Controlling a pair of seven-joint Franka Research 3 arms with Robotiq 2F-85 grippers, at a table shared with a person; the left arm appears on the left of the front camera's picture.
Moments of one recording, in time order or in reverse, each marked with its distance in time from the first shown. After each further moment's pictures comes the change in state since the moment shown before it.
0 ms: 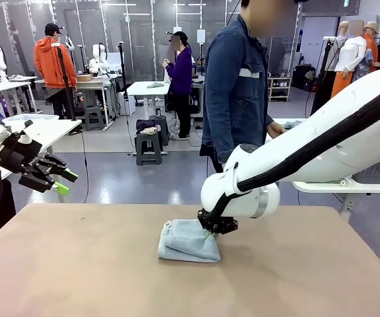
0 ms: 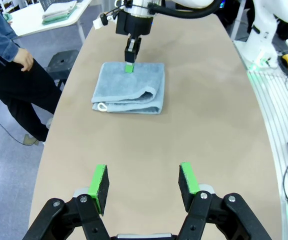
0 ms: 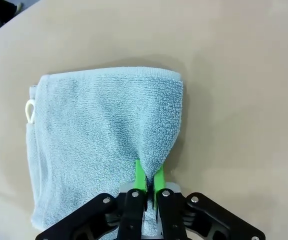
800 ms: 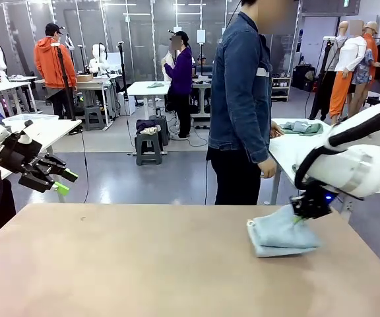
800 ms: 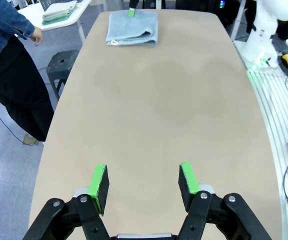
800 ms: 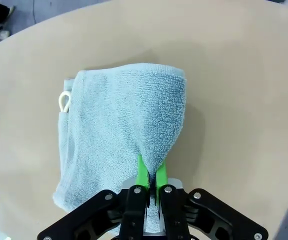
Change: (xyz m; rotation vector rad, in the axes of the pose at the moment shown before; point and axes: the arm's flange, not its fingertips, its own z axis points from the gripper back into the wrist) left arm 0.000 0.000 0.000 0.000 0.000 0.000; right arm 0.066 -0.266 0.120 -0.013 -0.030 0.101
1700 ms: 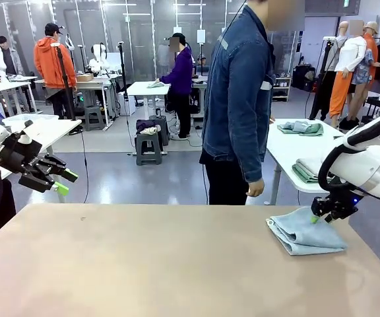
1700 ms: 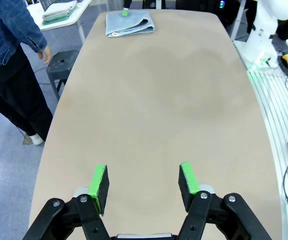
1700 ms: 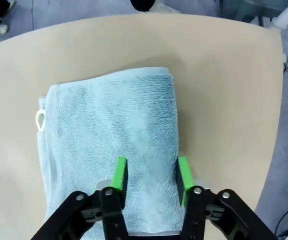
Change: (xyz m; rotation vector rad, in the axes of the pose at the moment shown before) left arm 0.000 0.000 0.000 0.000 0.000 0.000; right arm 0.033 -0.068 -0.018 0.011 -0.024 0.082
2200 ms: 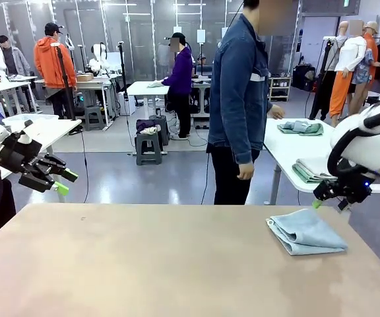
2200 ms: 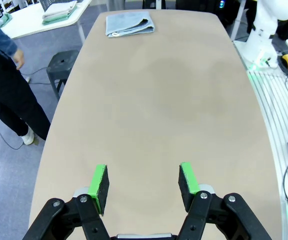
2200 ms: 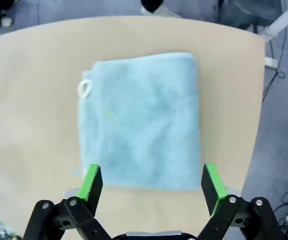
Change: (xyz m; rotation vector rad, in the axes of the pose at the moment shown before) left arm 0.000 0.000 0.000 0.000 0.000 0.000; right arm -0.022 0.048 0.092 -0.020 -0.015 0.057
